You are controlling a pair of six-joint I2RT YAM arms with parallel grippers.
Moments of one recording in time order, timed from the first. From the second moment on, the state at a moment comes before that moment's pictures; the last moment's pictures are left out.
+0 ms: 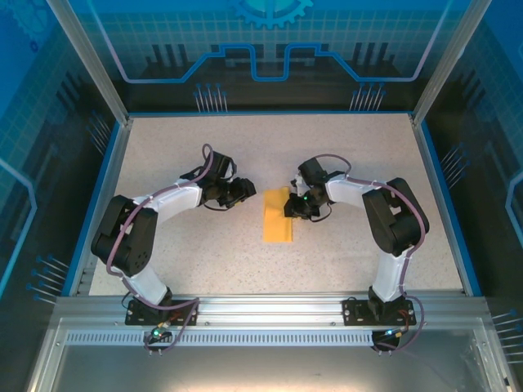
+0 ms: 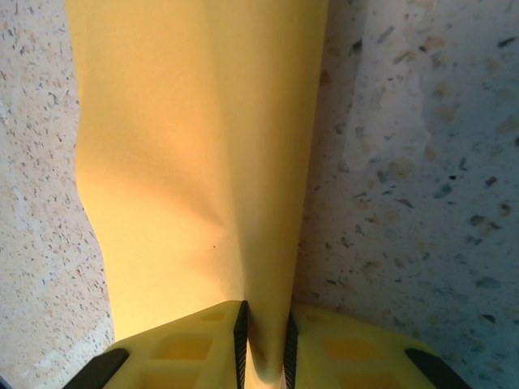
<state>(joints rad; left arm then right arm) -0.38 1.69 1.02 -0.29 0.37 -0.82 0.45 1.89 1.10 -0.49 -0.44 0.46</state>
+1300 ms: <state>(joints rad) -0.40 1.73 1.02 -0.26 0.47 -0.82 0.46 1.92 1.16 -0.57 -0.42 0.37</state>
